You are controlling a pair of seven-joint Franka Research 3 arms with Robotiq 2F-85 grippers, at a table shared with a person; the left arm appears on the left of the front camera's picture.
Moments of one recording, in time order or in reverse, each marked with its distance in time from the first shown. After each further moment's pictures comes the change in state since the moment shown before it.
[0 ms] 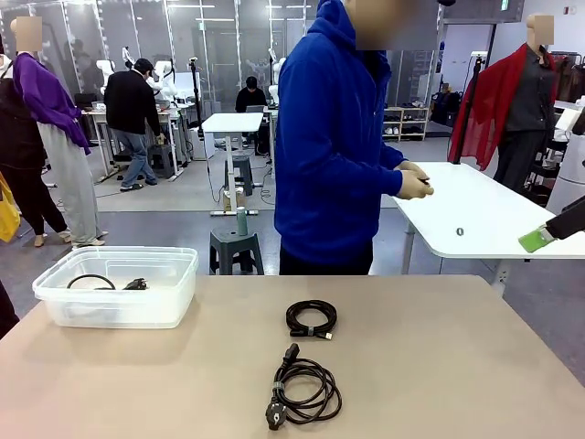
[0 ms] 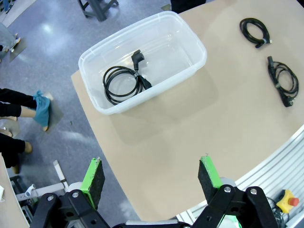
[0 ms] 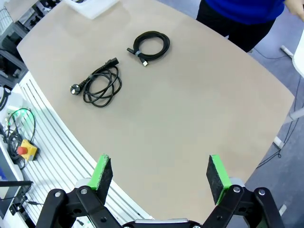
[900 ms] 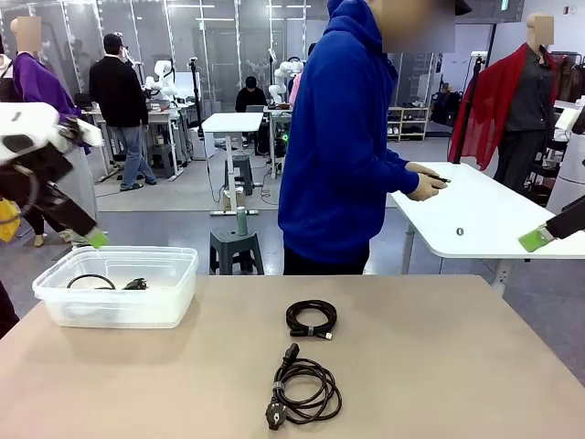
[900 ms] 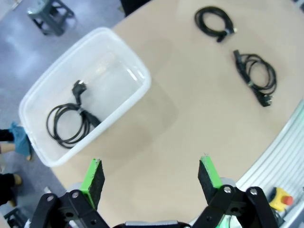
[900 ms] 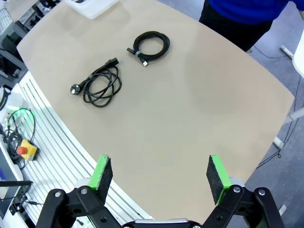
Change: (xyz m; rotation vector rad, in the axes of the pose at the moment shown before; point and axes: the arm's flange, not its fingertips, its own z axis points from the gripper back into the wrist) left arm 0.067 -0.089 -0.093 -0.154 0.039 -0.170; right arm 0.001 0.000 0.000 -0.001 0.000 0.001
